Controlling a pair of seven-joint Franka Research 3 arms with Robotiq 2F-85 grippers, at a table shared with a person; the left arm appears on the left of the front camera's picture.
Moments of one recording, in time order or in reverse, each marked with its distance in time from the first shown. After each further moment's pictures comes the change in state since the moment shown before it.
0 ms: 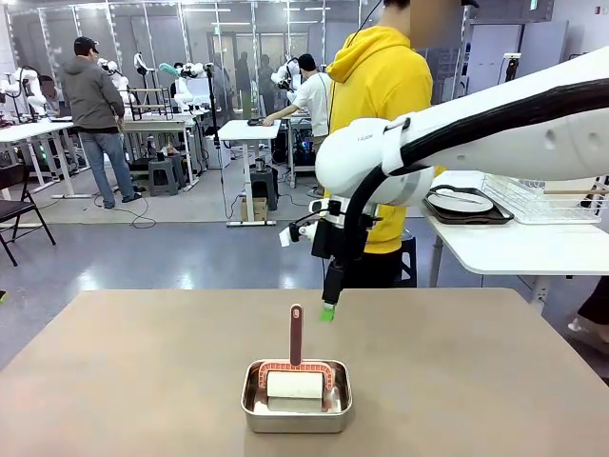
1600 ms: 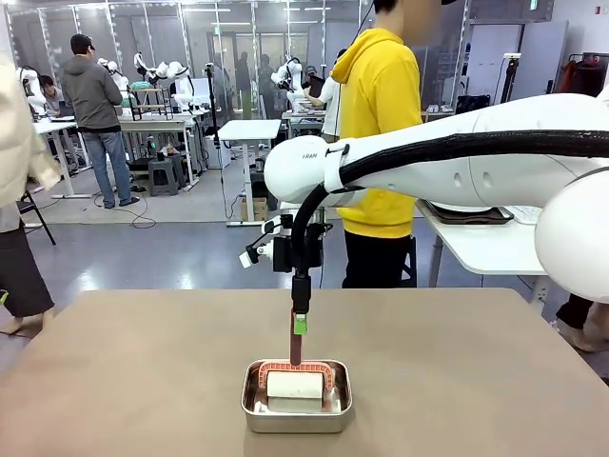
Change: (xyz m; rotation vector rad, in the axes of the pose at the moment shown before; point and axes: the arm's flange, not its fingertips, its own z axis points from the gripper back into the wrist) left arm 0.000 0.000 0.000 0.000 0.000 0.000; right arm 0.068 -0.014 -0.035 0.155 0.166 0.136
